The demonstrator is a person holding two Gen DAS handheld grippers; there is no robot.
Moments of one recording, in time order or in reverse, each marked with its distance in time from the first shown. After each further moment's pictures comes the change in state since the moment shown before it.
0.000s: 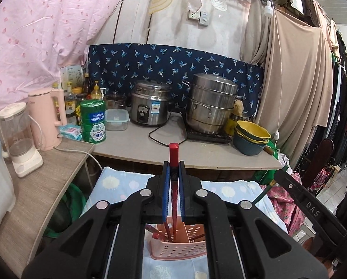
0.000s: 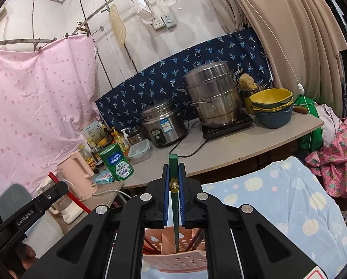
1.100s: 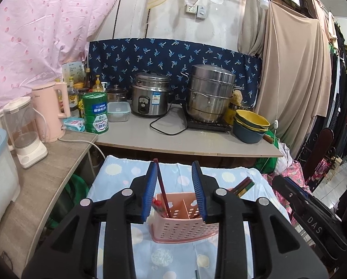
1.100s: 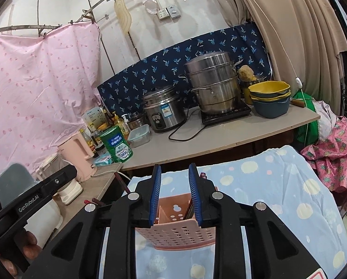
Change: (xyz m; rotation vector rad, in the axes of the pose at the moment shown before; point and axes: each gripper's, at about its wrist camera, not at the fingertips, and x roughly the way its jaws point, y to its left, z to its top) left arm -0.022 -0.007 -0.029 0.028 0.034 0.014; right arm -0.034 0.003 -0.038 -0.044 0.052 -0.008
